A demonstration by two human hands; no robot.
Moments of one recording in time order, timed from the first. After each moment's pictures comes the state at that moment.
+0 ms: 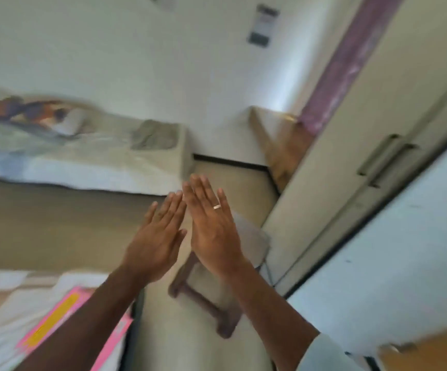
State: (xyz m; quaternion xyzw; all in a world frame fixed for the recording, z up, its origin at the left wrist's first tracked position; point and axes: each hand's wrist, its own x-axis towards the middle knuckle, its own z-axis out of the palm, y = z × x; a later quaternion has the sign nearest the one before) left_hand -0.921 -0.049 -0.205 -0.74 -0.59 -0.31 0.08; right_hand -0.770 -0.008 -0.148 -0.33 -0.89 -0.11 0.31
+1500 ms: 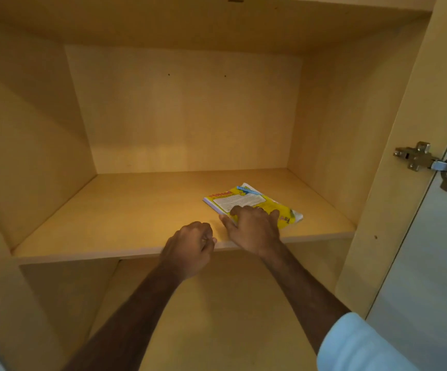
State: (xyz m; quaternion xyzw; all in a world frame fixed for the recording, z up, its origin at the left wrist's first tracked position) left_hand -0.056 -0.191 -0.055 -0.95 0.03 -0.22 -0.22; right_hand 0.021 -0.355 -0.033 -0.97 -0.15 -0.17 0.09
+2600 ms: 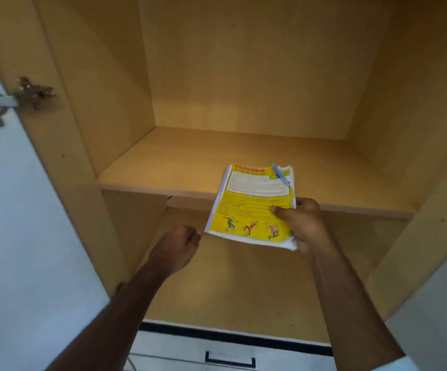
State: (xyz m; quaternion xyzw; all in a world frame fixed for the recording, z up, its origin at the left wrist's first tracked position) left_hand -0.176 -0.113 -0.125 -0.92 -0.14 -0.10 -0.36; right_hand -0.034 -0.360 -0.076 -0.74 -0.03 0.05 0.67
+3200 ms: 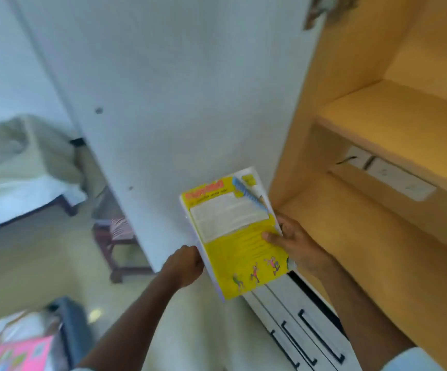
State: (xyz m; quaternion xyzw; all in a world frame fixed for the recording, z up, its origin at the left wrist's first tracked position) left_hand -0.520 -0.078 -0.283 -0.80 -0.52 -0.02 -0.30; right_hand -0.250 -0.155 -0.199 -0.58 -0.47 0.51 0.43
